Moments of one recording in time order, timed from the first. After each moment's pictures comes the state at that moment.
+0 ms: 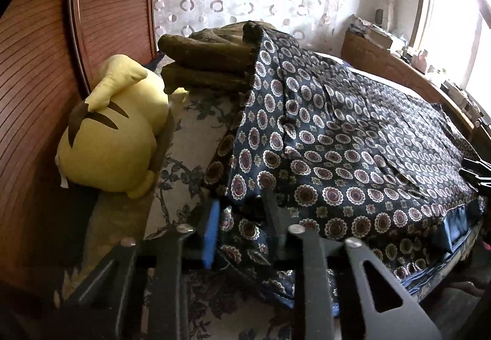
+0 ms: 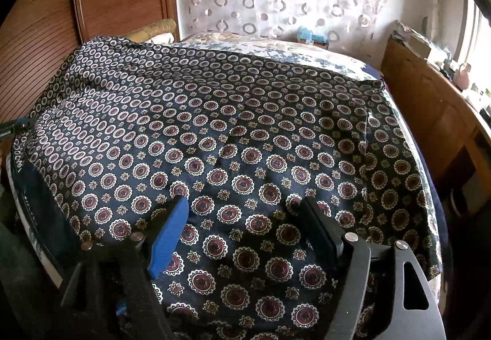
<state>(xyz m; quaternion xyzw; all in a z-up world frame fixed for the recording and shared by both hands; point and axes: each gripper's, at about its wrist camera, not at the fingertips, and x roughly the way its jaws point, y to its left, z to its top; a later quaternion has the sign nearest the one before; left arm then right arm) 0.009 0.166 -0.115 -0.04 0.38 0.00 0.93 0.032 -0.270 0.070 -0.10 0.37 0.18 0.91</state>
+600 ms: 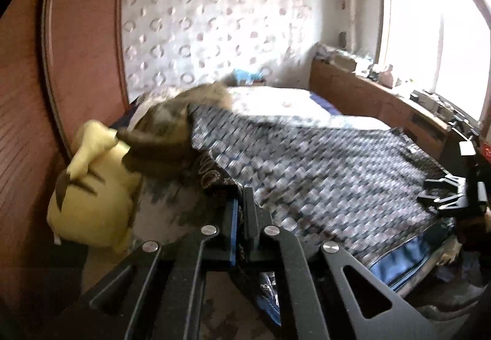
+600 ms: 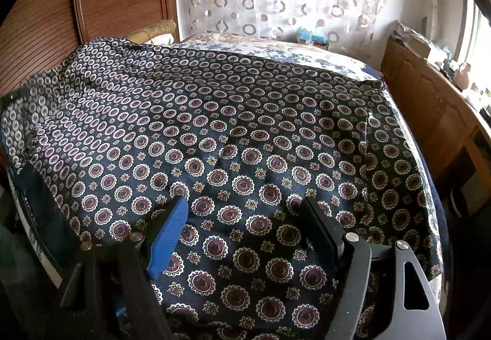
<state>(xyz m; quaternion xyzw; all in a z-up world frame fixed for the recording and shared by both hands) 0.005 0.113 -0.035 -0.01 0.28 -0.07 0.96 0.033 -0.272 0.072 -0.10 0.37 0.18 0.91</state>
